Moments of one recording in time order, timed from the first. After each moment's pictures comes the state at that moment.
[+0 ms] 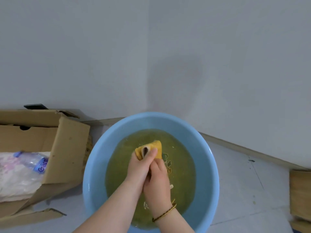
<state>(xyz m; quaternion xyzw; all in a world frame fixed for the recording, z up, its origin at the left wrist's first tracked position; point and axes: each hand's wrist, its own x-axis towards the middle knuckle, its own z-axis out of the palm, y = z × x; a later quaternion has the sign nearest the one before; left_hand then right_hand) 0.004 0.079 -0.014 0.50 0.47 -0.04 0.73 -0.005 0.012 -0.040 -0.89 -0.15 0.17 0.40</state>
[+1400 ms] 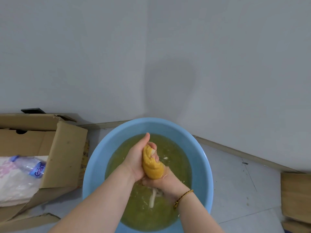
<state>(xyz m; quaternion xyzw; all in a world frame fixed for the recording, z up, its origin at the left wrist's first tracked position) 0.033 0.102 0.009 0.31 0.36 -0.13 0.87 0.036 -0.009 -0.012 -0.71 -0.01 0.52 0.48</state>
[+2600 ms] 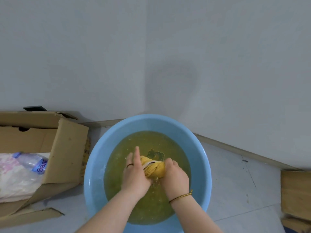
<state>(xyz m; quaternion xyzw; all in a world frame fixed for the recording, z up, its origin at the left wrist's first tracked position) -0.021 0.076 -0.003 0.85 0.33 -0.19 0.37 0.025 -0.026 -0.028 -0.97 -0.15 0.16 0.13</state>
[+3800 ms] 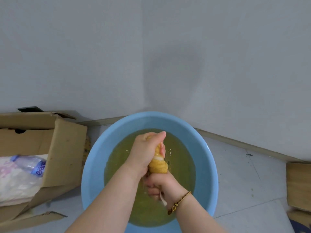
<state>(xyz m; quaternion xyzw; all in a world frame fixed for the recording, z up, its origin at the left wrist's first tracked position) 0.041 0.086 0.020 0.57 0.29 -0.02 0.77 0.022 -0.002 0.005 -0.56 0.15 0.55 0.60</state>
